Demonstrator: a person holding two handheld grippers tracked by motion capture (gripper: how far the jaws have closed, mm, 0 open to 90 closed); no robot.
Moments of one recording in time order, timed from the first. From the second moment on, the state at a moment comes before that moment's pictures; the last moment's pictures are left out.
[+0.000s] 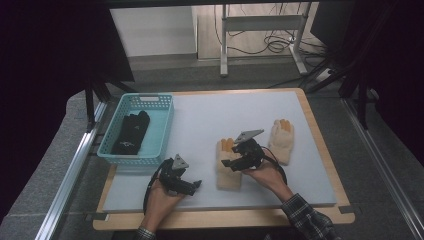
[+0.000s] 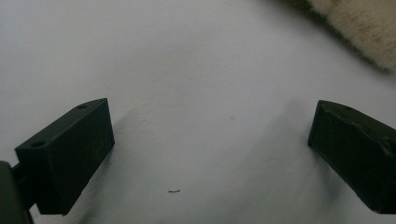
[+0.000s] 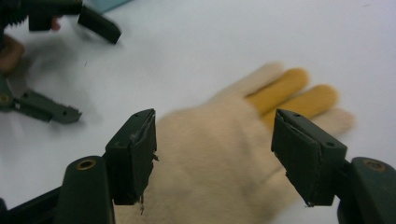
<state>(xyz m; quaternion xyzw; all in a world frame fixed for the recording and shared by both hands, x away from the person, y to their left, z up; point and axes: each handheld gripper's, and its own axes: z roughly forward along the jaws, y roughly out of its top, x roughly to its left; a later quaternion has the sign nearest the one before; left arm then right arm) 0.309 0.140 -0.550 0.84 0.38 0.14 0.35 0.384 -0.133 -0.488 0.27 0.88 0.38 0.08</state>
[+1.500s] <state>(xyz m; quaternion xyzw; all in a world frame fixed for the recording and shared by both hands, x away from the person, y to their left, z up) 0.309 0.140 -0.550 0.84 0.38 0.14 0.35 0.438 -0.324 -0.511 0.48 0.79 0.34 0.18</state>
